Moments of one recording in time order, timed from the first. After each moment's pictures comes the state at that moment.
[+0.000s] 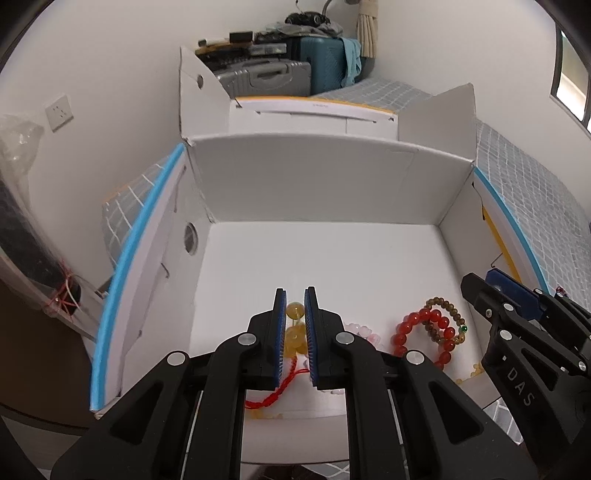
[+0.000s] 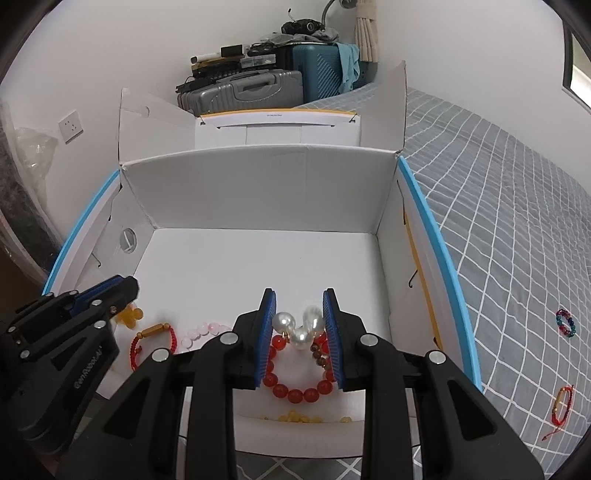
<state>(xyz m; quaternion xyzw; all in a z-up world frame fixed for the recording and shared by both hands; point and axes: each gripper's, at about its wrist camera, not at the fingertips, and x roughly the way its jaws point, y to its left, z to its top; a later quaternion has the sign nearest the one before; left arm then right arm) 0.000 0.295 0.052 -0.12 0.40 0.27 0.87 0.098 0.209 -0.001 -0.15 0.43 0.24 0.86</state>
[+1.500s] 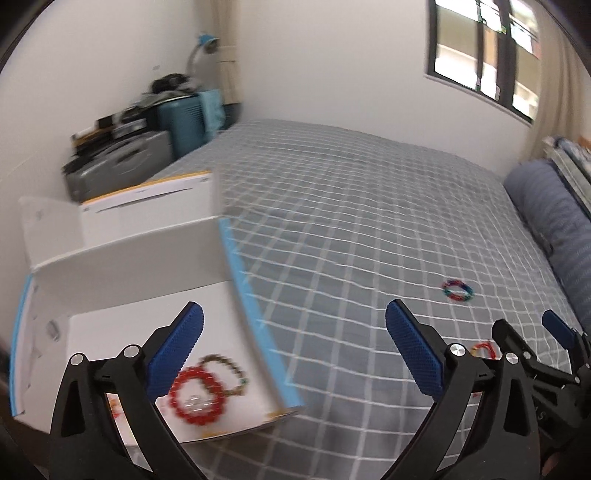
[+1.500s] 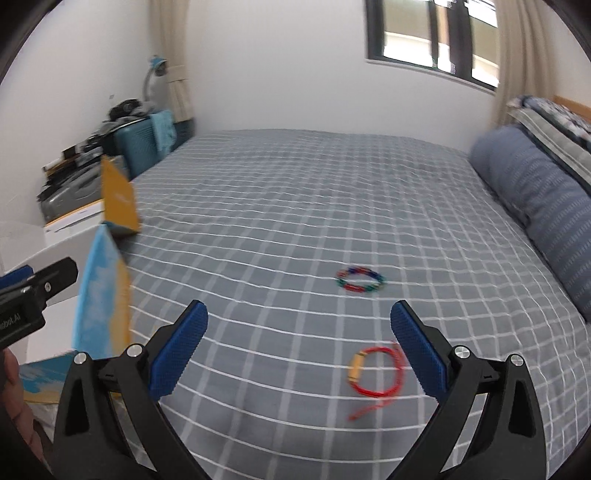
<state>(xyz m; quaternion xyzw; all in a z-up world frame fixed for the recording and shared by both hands) 0.104 0.090 0.102 -0.04 0.34 0.09 0.94 0.102 -0.095 0.062 -0.04 0.34 -0.02 0.94</state>
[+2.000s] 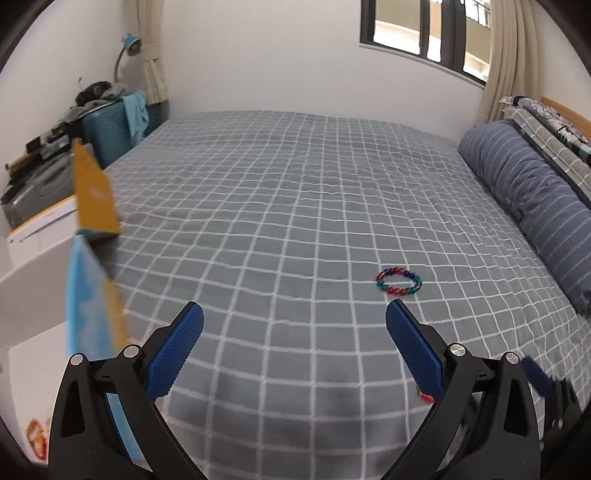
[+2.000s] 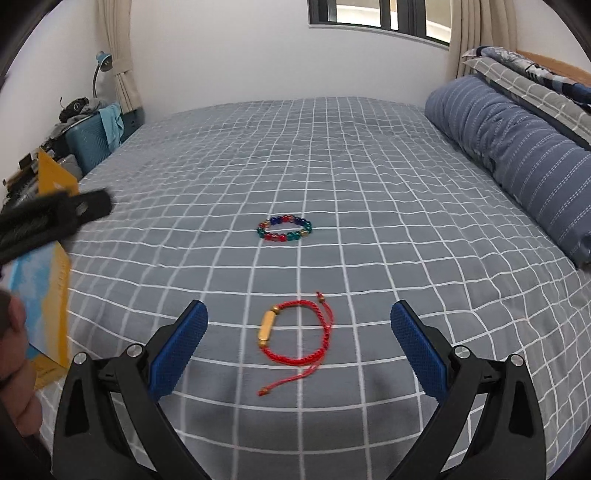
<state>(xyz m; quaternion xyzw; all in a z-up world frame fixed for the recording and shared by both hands) 0.185 -0.014 0.052 -0.01 0.35 0.00 0.94 0.099 -0.171 0.003 -0.02 0.38 -0.09 0.92</state>
